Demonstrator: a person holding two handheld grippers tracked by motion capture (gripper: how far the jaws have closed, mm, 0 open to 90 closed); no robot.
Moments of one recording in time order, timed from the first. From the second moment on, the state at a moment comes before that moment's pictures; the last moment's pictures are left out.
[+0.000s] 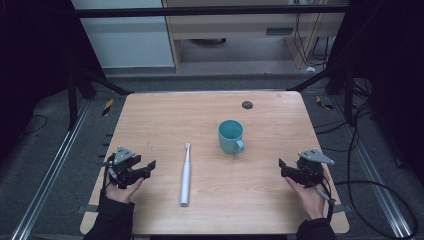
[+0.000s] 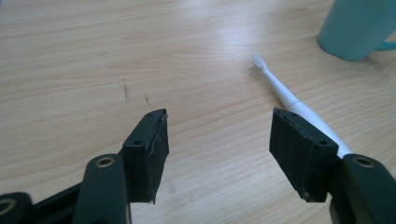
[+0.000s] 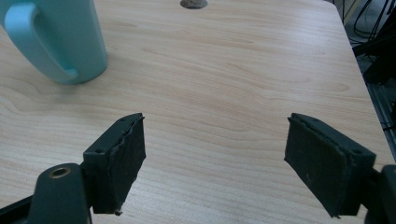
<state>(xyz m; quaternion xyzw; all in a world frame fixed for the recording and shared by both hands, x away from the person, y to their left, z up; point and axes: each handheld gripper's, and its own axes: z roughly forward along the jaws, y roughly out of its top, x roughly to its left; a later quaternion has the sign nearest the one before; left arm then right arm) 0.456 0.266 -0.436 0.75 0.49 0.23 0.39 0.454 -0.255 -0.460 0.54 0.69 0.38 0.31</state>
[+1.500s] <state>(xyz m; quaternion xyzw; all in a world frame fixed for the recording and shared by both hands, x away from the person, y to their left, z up) 0.440 0.174 -0.465 0.83 0.45 0.10 0.32 0.457 -0.249 -0.463 0.53 0.72 0.35 0.29</state>
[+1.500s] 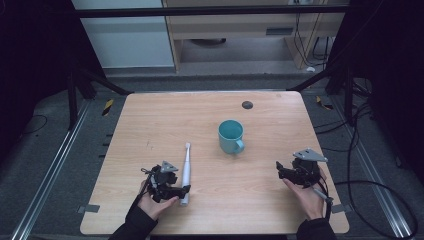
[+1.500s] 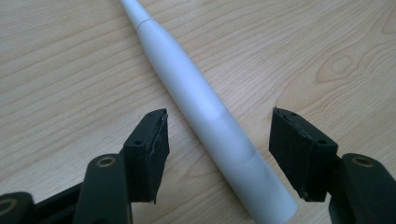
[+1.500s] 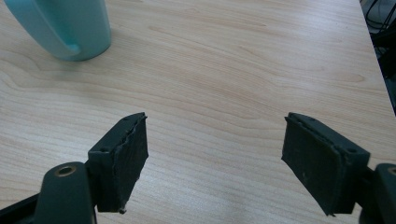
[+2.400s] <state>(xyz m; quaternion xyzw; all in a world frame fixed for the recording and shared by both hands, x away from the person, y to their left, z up) 0.448 0.170 -0.473 0.85 0.45 0.07 0.27 0.458 -0.248 -0.464 0.53 0.72 0.34 0.29</state>
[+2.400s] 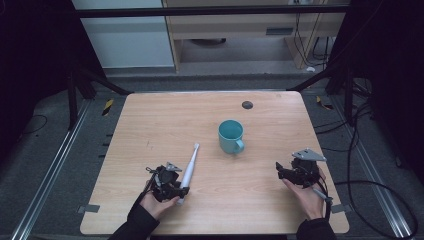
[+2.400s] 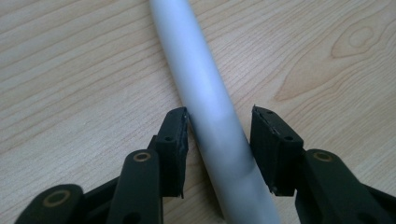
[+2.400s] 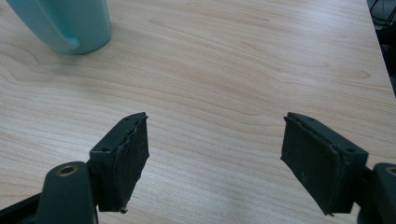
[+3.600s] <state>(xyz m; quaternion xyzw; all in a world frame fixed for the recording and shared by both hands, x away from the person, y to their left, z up) 0.475 0.178 -0.456 0.89 0.41 0.04 0.20 0.459 -0.249 -0.464 0.53 0.72 0.34 0.28</state>
